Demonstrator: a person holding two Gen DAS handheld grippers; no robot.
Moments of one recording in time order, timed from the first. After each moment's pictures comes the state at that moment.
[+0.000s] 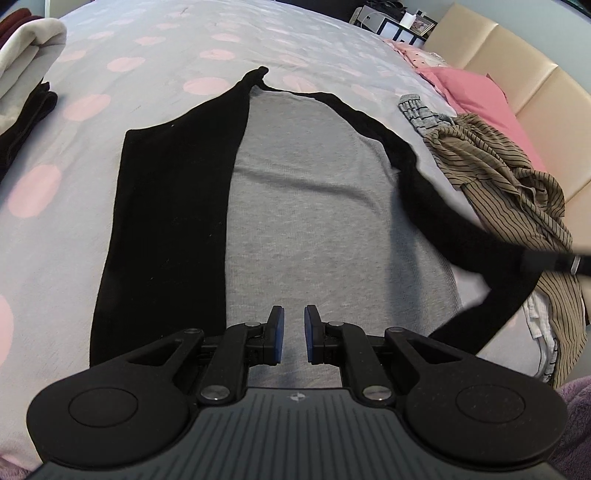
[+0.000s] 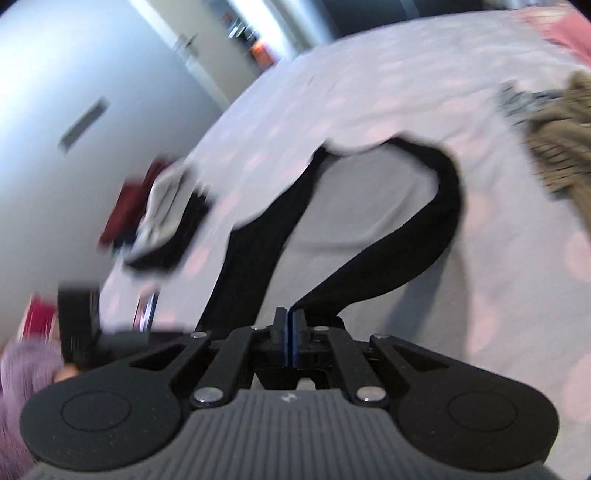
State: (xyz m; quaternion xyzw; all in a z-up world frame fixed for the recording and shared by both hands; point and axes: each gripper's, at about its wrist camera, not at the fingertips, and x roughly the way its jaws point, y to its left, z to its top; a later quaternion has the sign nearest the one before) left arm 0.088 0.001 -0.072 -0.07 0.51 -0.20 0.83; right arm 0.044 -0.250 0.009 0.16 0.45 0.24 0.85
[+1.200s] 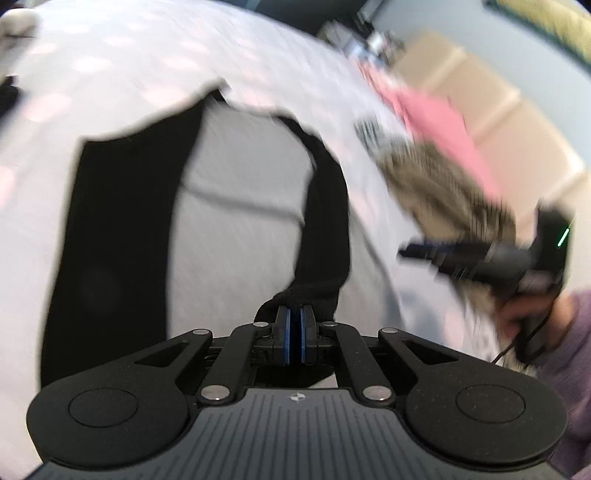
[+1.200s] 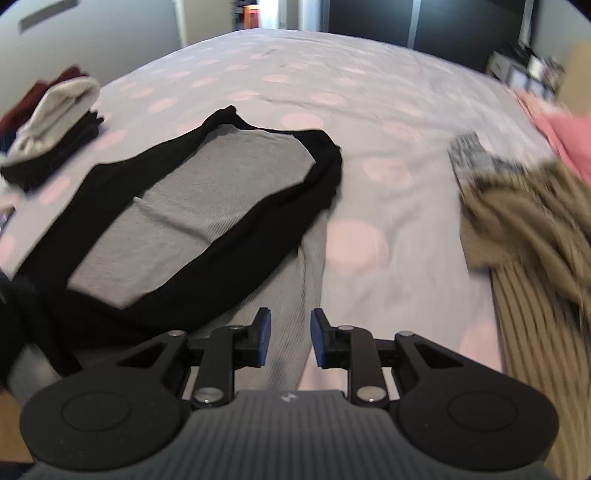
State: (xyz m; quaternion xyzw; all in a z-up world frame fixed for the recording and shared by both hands) left arm 0.099 0.012 -0.062 -0.17 0.46 -0.25 0.83; right arm 0.128 -0.286 -0.061 -0.09 0.43 0.14 0.89
